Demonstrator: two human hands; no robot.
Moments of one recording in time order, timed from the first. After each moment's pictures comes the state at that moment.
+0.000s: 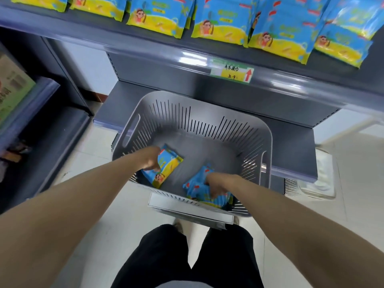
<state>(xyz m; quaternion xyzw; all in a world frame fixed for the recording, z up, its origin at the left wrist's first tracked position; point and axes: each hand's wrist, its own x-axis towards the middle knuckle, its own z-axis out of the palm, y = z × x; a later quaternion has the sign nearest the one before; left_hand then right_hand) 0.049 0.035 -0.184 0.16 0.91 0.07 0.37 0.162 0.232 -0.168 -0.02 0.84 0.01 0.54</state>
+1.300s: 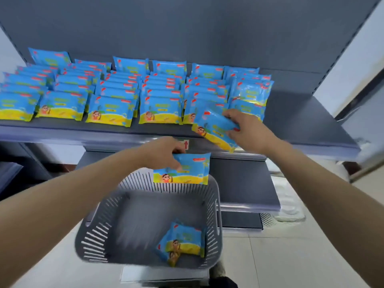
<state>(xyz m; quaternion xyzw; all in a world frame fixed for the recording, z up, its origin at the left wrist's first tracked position) 0.030 0.184 0.065 0.45 0.85 0.16 0.23 0.138 0.399 0.100 0.11 0.96 -0.23 -0.08</state>
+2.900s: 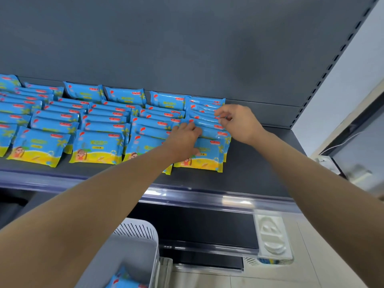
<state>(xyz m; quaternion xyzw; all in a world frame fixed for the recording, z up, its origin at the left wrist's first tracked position) -0.017 0.456 0.072 0.44 0.89 0.08 -0.02 0.062 0.610 0.136 0.09 0.96 -0.23 -0.13</state>
